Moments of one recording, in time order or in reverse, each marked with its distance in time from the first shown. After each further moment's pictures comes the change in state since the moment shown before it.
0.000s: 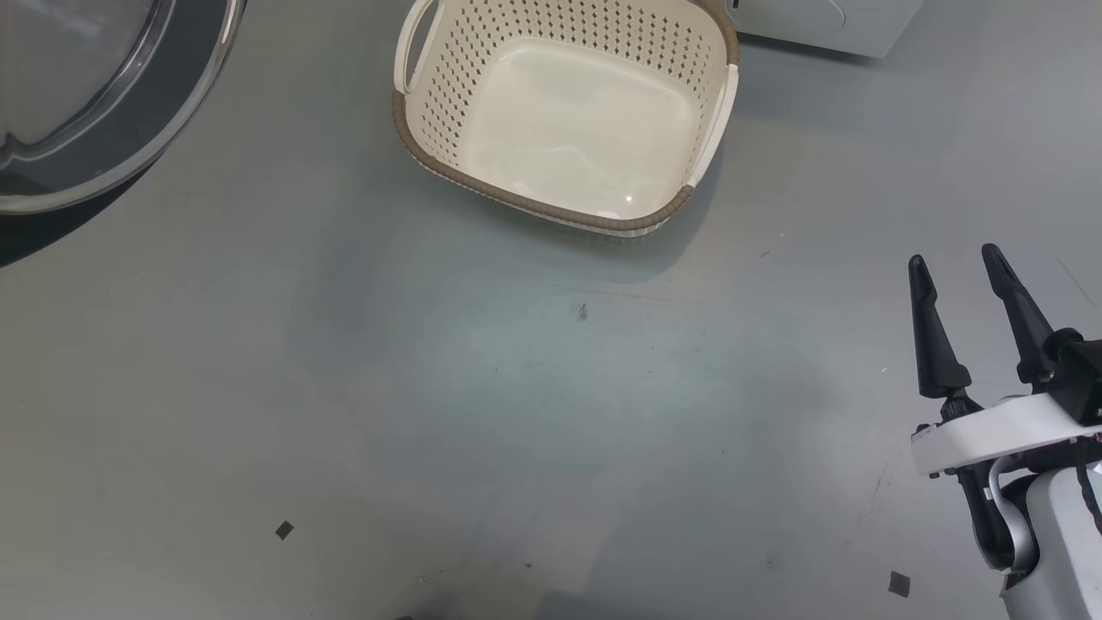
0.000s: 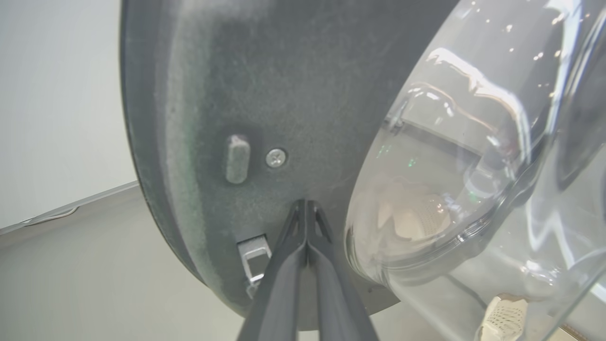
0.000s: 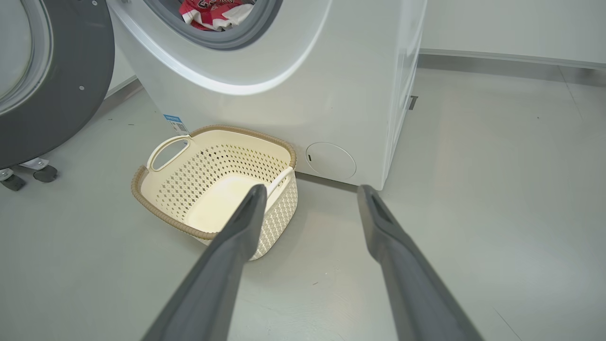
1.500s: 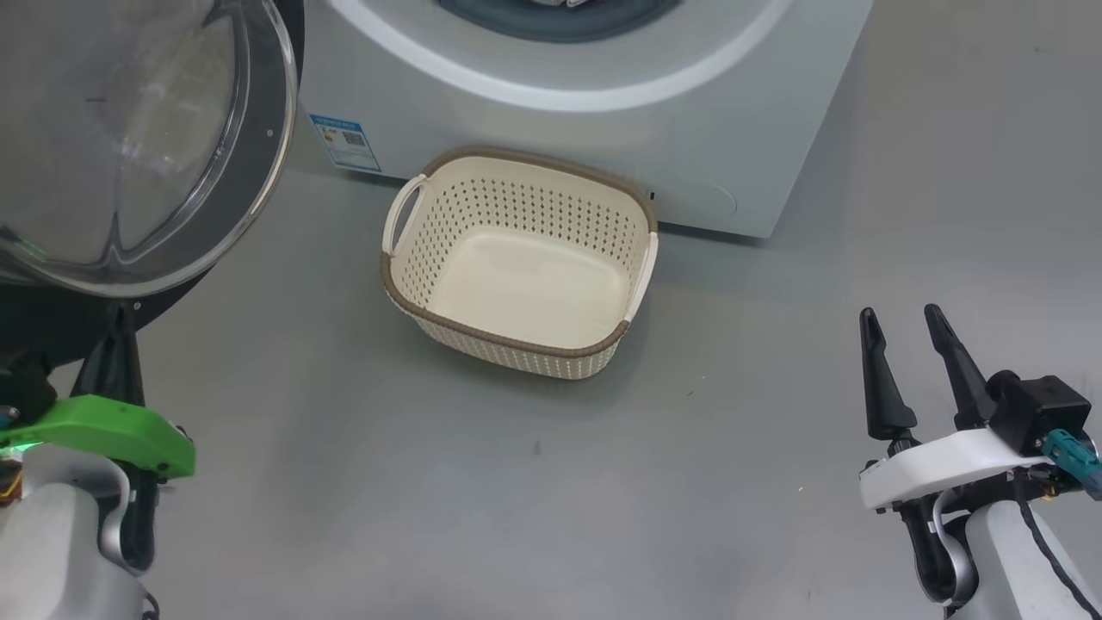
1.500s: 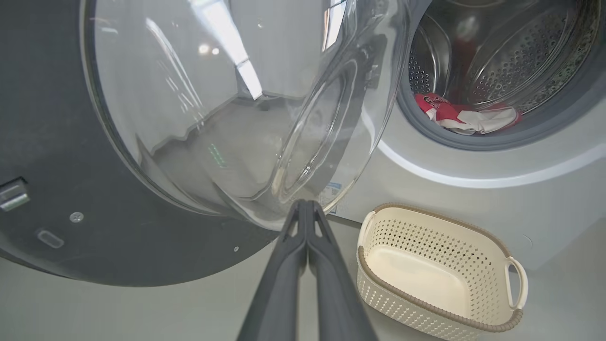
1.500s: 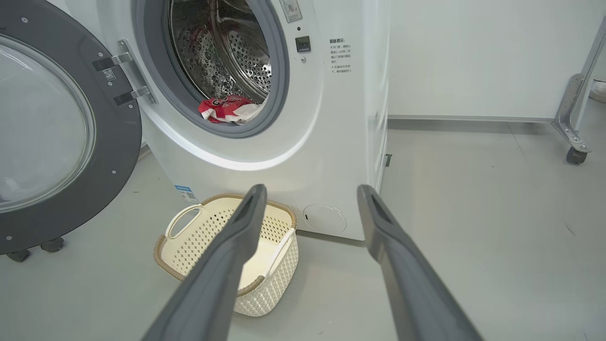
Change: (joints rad) left arm 0.136 -0.092 -0.327 0.060 0.214 -0.123 -0.071; right arm 0.005 0.103 0.010 0.151 0.046 0.009 -0.046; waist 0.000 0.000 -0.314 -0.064
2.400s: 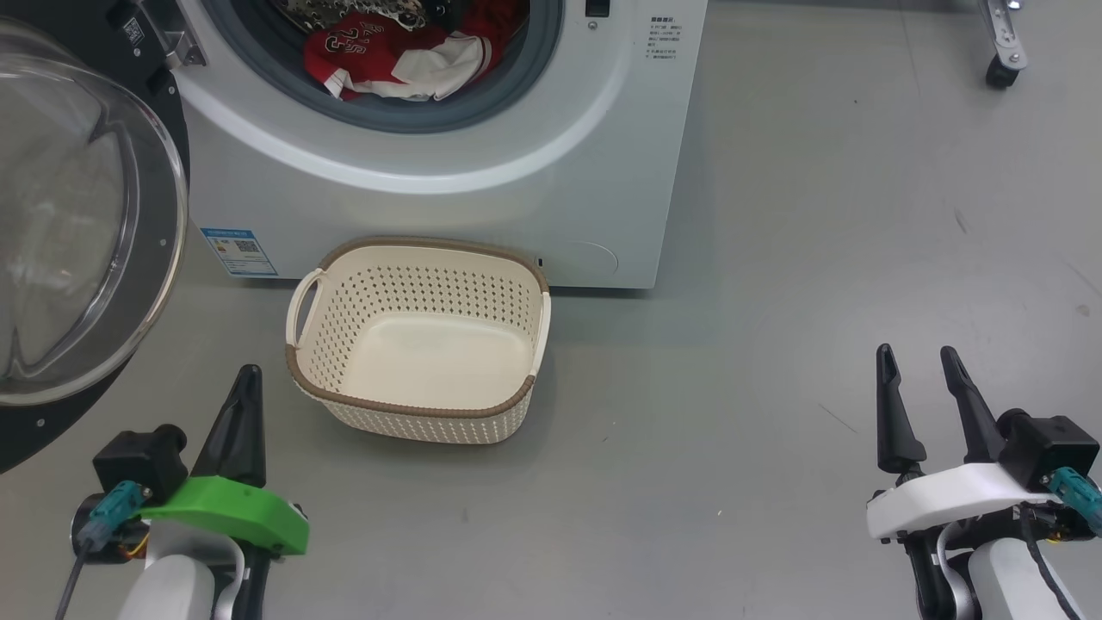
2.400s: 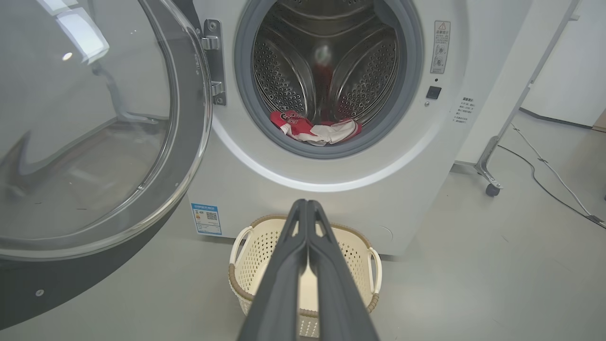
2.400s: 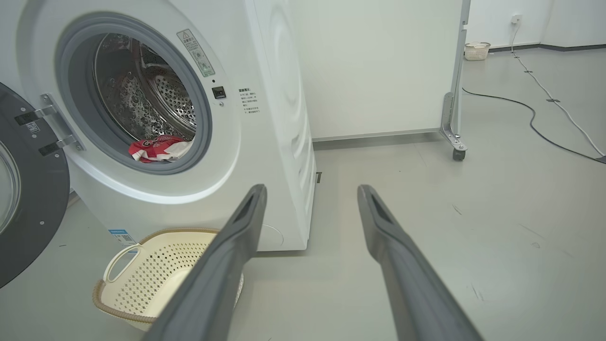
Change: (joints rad) left arm 0.202 -0.119 -0.075 -0.207 0.026 -0.010 -0.026; right arm 0.077 0.021 -0.024 -0.017 0.032 0.000 -0.002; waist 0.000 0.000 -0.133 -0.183
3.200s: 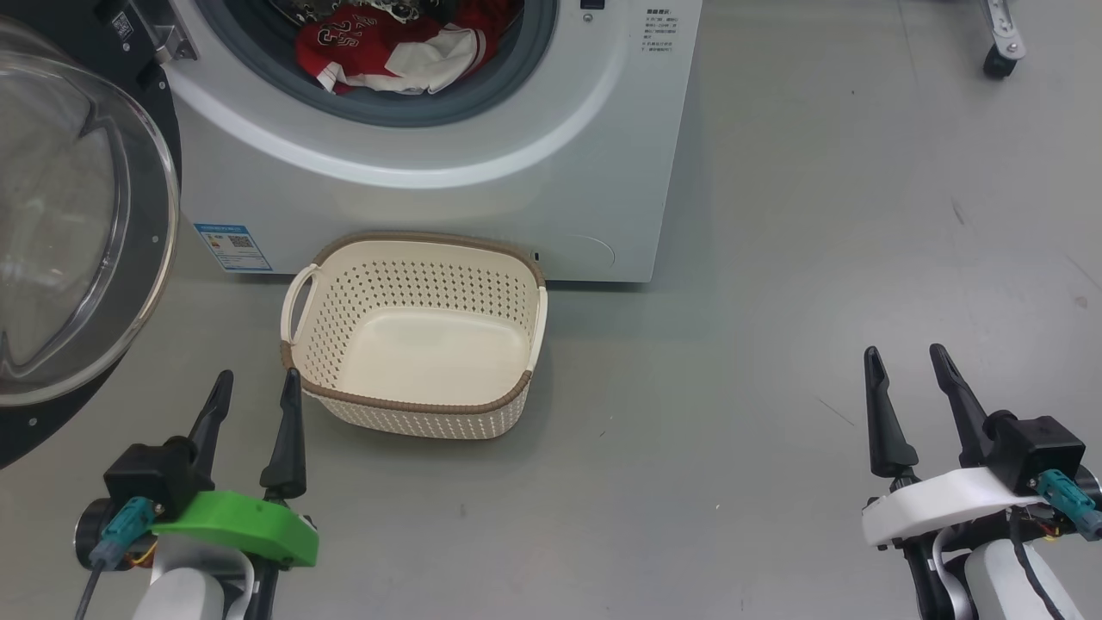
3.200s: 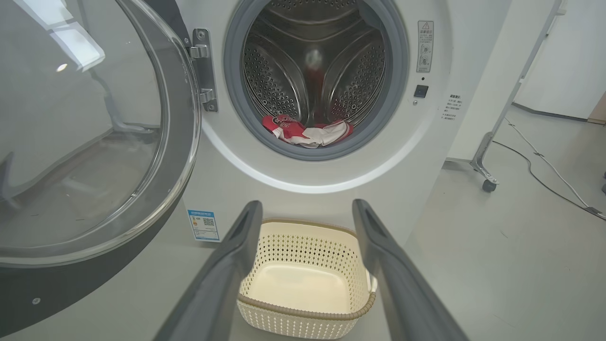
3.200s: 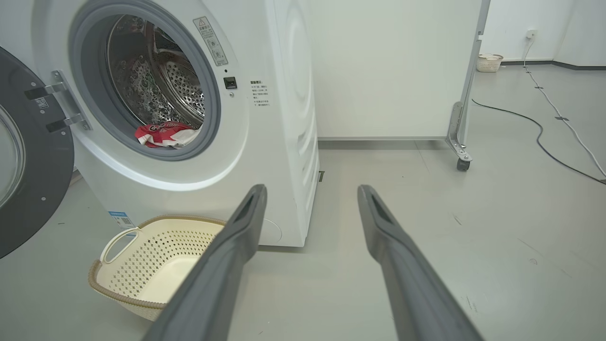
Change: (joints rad) left arm 0.064 -0.011 -0.009 -0.099 0.045 -0.007 0.000; right arm 0.005 -0.012 0.017 -0.011 -0.063 -0.002 -0.007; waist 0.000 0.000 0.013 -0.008
